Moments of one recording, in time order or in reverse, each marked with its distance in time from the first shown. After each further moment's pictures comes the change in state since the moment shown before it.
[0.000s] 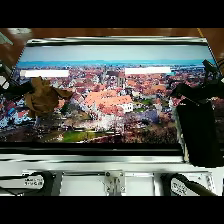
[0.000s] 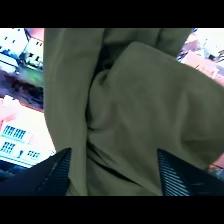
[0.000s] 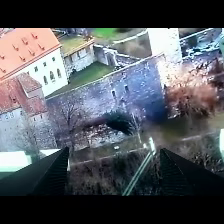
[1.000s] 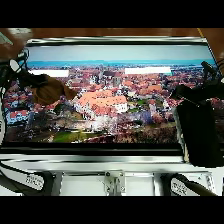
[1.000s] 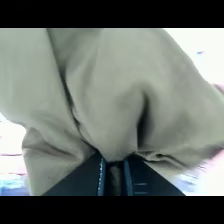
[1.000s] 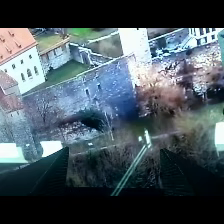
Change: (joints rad) left arm -0.137 -0.188 0.371 -0.166 -0.206 0.248; right arm 0.000 -0.004 0.000 -0.009 0.029 -0.026
